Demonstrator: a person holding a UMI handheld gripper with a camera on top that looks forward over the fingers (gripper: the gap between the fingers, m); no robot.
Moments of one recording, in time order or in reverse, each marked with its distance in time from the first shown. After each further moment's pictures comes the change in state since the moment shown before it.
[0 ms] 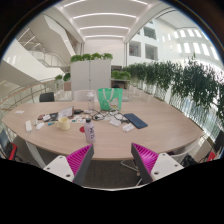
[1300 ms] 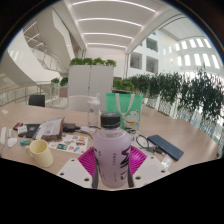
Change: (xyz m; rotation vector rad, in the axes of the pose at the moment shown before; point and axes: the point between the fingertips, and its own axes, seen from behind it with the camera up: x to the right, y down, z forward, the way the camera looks) arm -0.131 -0.086 0.420 0.147 0.047 -0.061
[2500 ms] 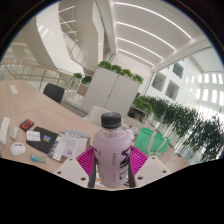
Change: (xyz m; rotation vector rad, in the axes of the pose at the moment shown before) arm -0.210 -0.147 0.036 0.099 -0.087 -0.346
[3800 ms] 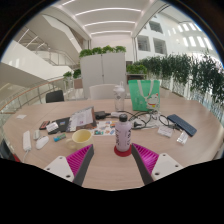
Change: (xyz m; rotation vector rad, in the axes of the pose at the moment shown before) arm 0.015 0.168 -0.174 -0.238 -0.114 0.467
